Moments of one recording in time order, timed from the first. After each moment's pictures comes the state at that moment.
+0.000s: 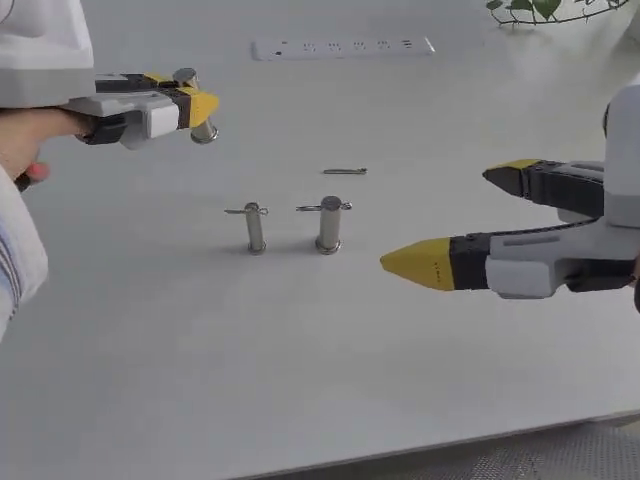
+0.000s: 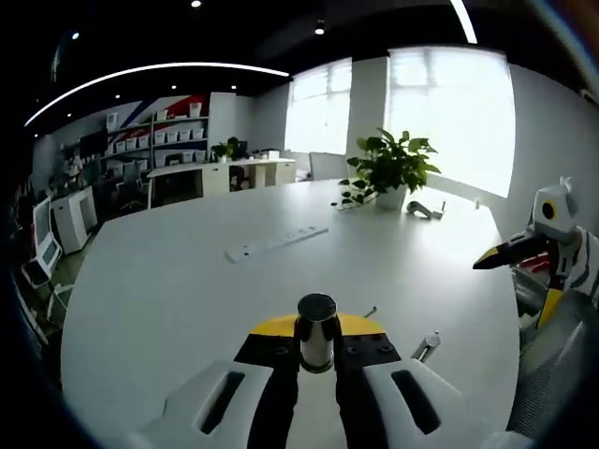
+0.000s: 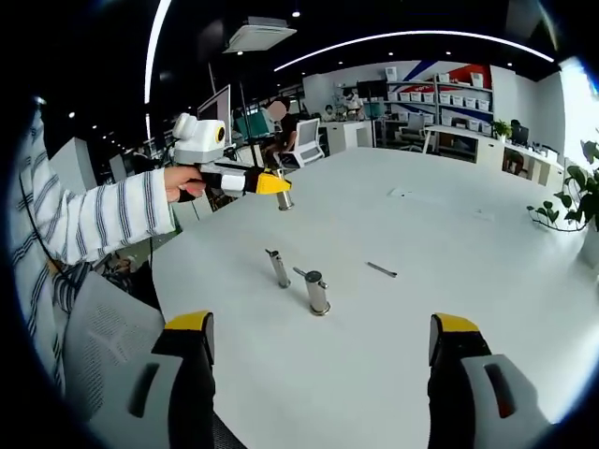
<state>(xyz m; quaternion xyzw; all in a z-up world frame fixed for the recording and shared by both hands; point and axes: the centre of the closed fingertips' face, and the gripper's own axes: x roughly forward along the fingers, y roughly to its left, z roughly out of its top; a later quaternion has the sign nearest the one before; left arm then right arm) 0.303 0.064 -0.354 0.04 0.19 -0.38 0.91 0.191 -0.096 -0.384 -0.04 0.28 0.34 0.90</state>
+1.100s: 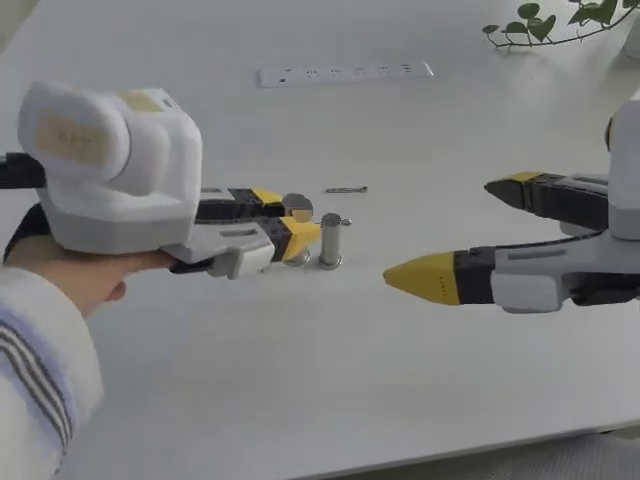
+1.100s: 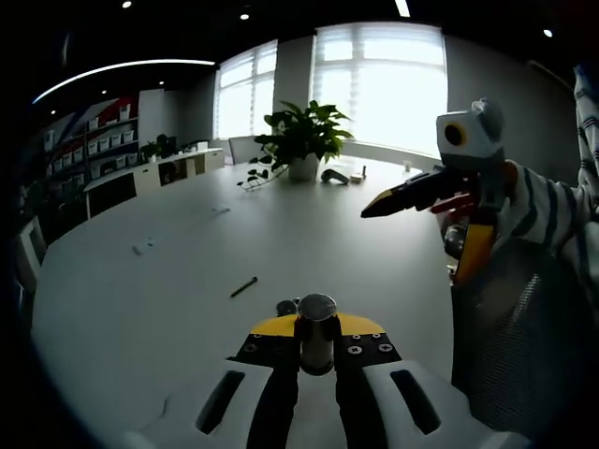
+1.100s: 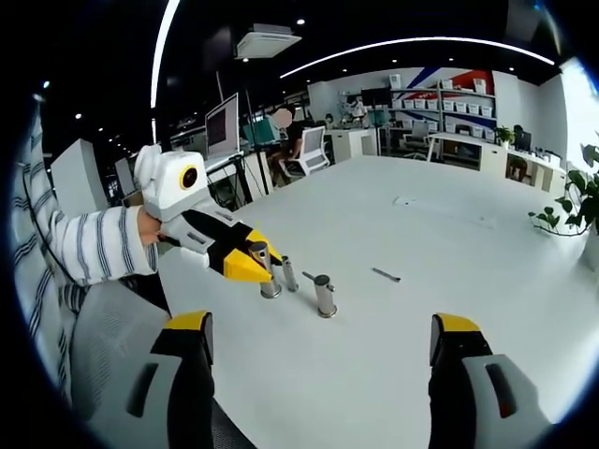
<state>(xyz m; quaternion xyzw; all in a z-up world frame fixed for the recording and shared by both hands) 0.204 -0.018 -0.396 0.10 0.22 -0.51 0.83 0.177 -0.097 -0.372 -0.03 0.26 0.35 0.90</state>
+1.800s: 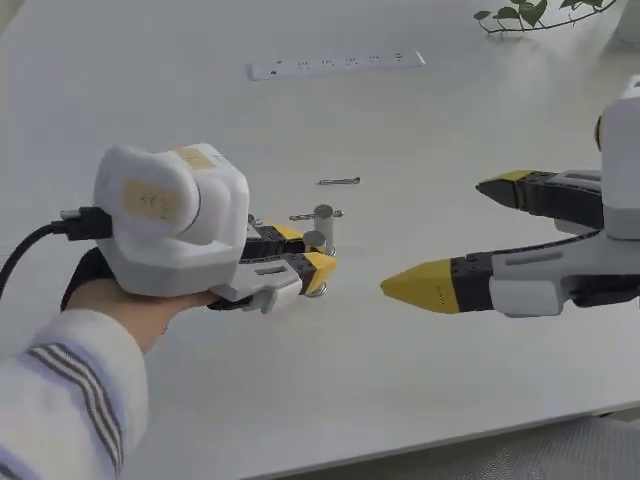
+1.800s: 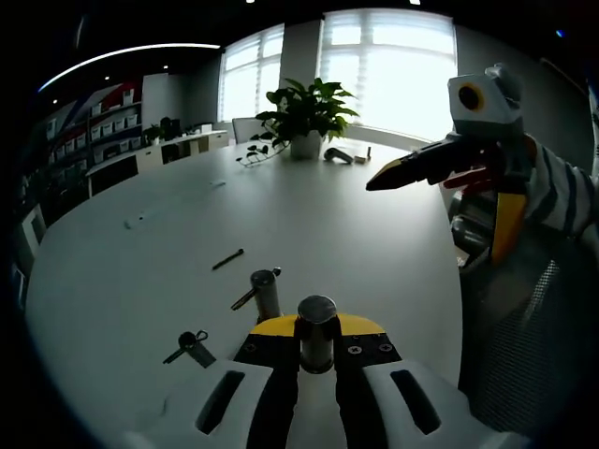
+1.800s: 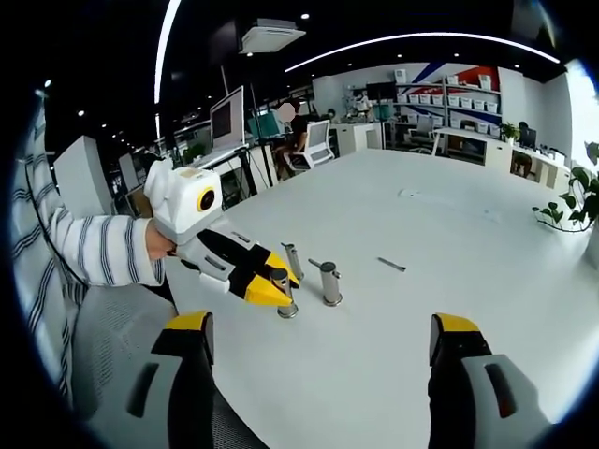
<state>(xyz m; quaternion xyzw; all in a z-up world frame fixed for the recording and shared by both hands) 0.195 -0.031 -0.437 0.10 0.25 -0.49 0.83 0.169 -0.098 -0.382 -0.04 0.28 0.36 0.89</state>
